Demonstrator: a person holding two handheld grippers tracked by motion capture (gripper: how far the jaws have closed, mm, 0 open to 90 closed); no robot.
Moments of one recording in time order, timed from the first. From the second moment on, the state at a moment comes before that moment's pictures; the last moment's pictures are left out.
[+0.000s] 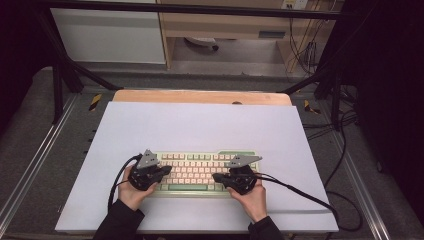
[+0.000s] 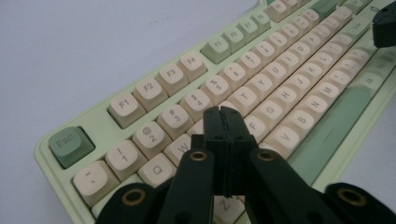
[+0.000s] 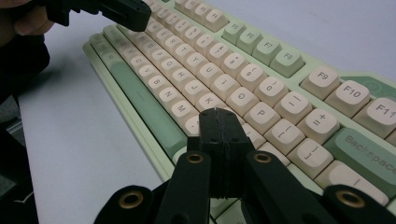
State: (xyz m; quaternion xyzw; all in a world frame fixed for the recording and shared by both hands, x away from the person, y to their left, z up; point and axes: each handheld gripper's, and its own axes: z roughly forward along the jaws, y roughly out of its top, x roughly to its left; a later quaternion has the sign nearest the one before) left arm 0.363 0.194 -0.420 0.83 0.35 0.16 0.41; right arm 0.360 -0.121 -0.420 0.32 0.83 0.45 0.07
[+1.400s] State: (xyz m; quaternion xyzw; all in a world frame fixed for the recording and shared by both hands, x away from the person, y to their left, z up) left arm 0.349 0.224 -0.421 0.82 0.37 0.14 0.42; right arm 0.367 -0.062 -0.428 0.31 0.84 0.44 0.04
